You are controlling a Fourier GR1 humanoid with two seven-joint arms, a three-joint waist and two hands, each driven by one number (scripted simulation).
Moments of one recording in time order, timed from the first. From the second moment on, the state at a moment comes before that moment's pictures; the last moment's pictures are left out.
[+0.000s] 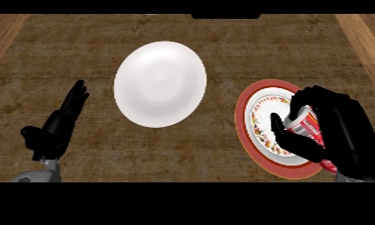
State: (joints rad) left arm -0.03 0.24 0.06 -1.34 0.04 -0.06 -0.14; right arm -0.05 -0.24 0.15 -2.00 0.95 0.06 0.24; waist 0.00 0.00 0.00
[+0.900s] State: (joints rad) left arm -0.06 0.22 0.07 -1.36 0.01 -0.07 -0.11; right arm -0.53 -0.02 0.30 -1.66 0.98 0.07 0.45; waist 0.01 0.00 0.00
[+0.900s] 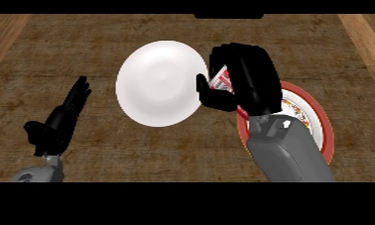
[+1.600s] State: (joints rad) left arm -0.09 0.20 0.06 -1.34 -0.01 -0.08 -0.11; right arm -0.88 0.00 0.55 -1.06 0.69 -0.41 0.54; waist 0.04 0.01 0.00
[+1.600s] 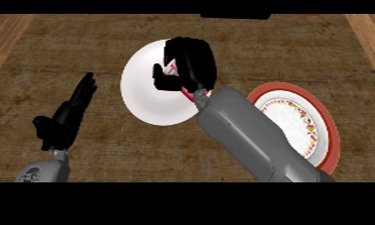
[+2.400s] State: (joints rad) left arm -0.09 0.20 0.07 -1.34 0.00 -0.10 -0.11; right arm -1.01 0.00 0.61 -0.83 0.25 -0.83 0.48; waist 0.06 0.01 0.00
